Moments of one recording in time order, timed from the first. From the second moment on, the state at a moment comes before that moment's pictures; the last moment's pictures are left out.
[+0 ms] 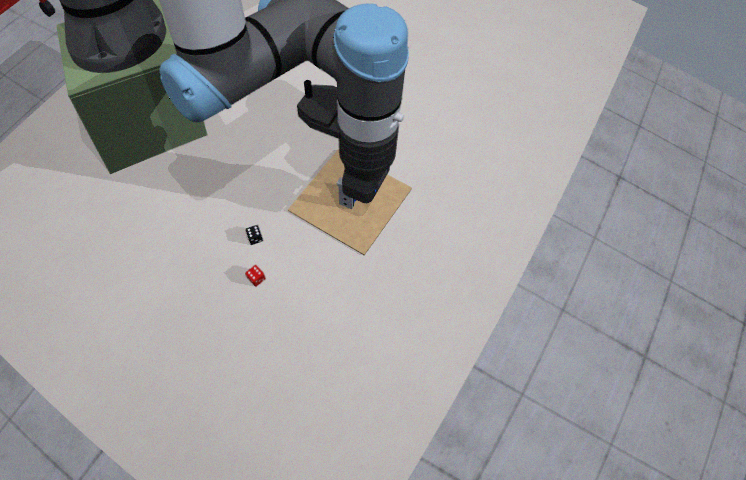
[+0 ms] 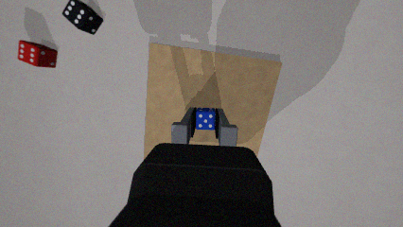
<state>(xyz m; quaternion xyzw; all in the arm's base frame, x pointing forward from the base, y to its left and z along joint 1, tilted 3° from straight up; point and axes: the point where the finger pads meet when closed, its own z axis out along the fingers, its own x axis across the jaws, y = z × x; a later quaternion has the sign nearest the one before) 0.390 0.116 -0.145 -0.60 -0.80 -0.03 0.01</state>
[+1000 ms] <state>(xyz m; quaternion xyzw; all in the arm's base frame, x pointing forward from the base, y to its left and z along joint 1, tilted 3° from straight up) 0.389 0.116 -0.140 -0.60 -0.80 -0.03 0.01</state>
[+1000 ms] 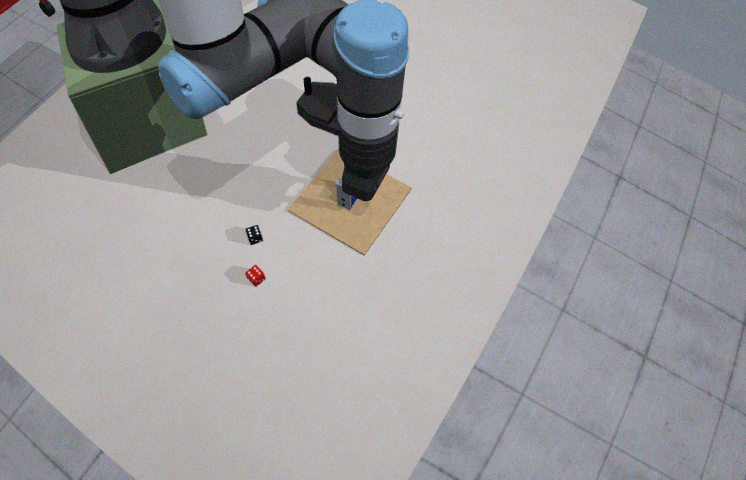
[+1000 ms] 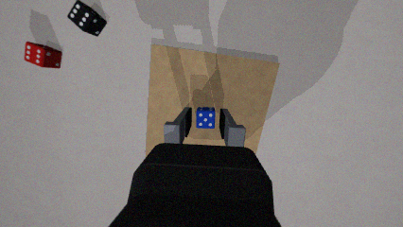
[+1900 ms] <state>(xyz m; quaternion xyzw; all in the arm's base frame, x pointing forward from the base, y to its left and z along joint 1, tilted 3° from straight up) 0.388 0.111 -0.060 -0.60 -0.80 -0.03 0.01</state>
